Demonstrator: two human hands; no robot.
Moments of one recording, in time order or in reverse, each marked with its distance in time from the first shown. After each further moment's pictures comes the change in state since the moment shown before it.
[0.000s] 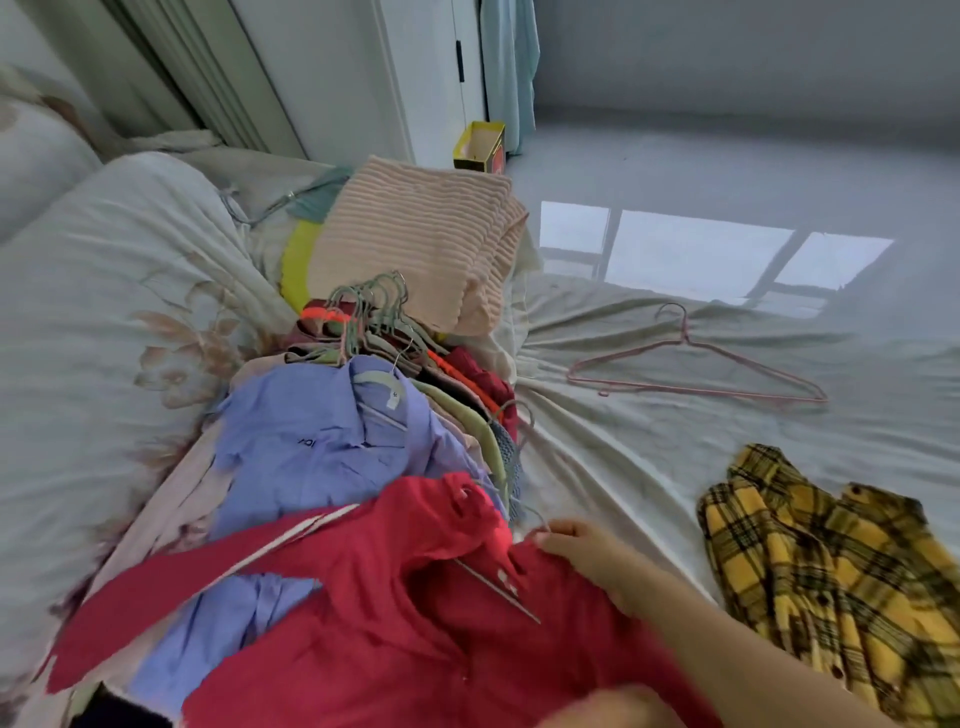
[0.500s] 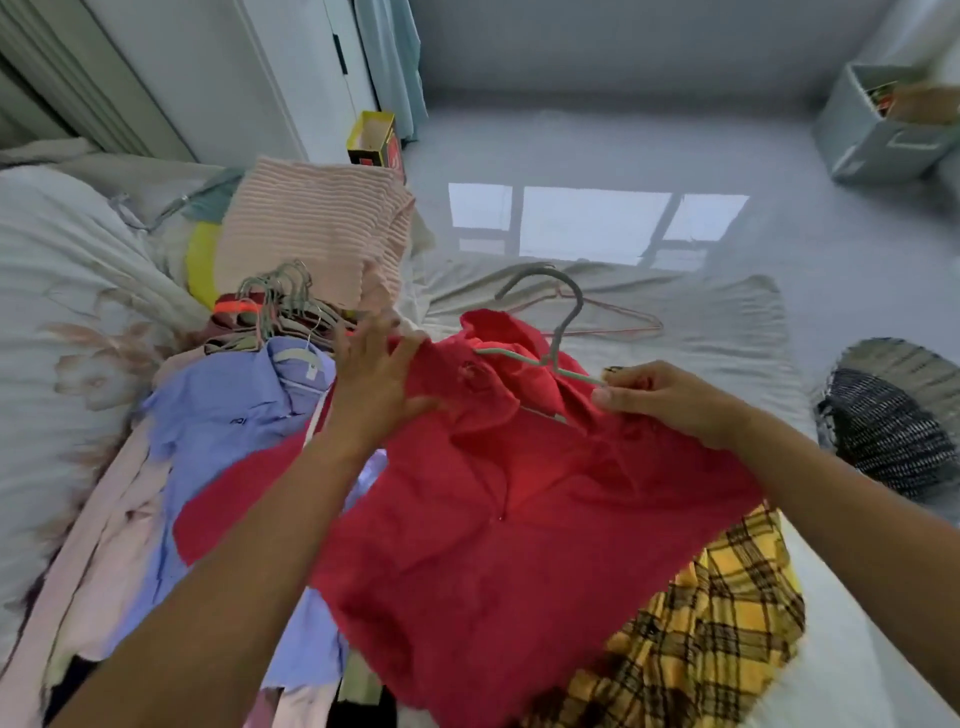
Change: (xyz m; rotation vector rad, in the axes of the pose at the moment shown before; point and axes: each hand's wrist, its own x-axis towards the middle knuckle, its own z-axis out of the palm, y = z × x) left_hand 0.037 0.094 -0.092 0.992 0.598 0.322; right_hand -0.217 -0.033 -0.135 -0.203 0.207 -0.390
